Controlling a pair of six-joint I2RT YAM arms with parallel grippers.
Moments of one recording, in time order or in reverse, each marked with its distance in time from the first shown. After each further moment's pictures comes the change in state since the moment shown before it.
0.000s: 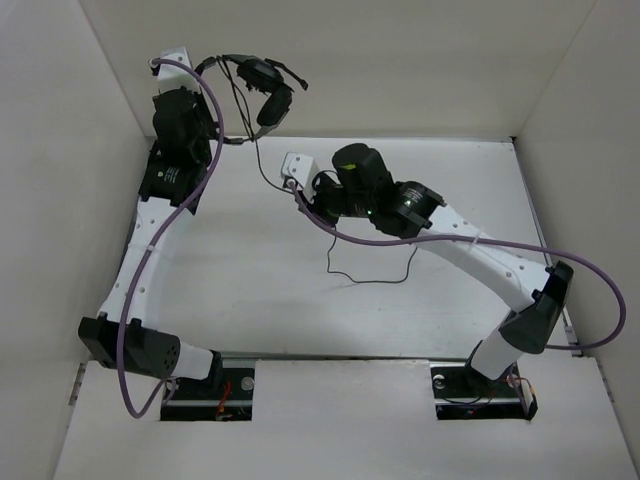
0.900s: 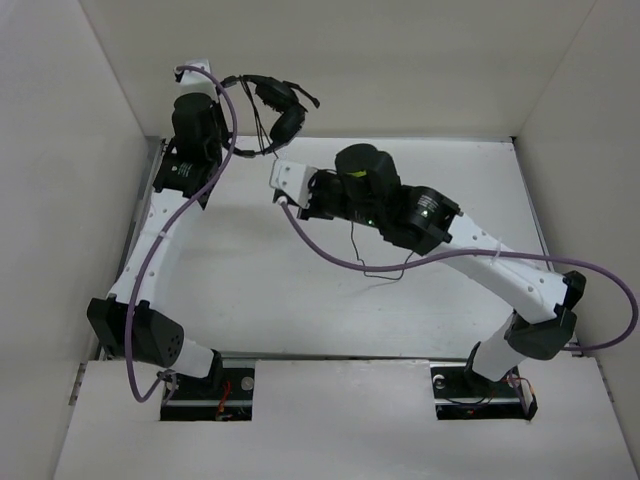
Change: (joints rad) left arm -0.013 0.056 -0.063 -0.032 0.062 -0.008; right arm 0.111 -0.040 0.169 -0.043 0.242 -0.262
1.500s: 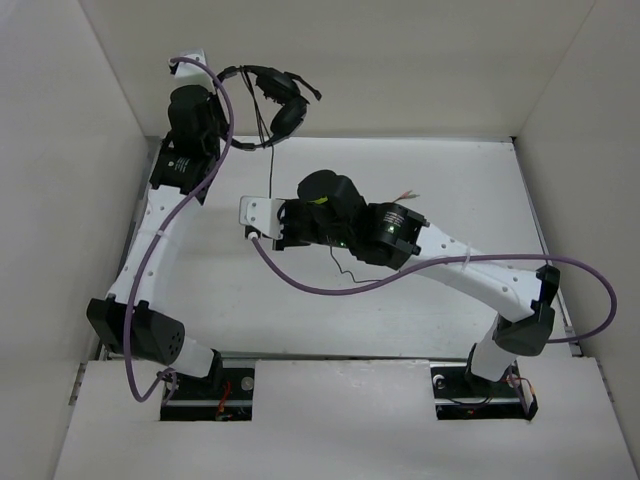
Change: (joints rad) left arm 0.003 0.023 0.087 -0.022 0.011 -0.034; right arm 0.134 0.089 0.000 -0.011 -0.006 -0.006
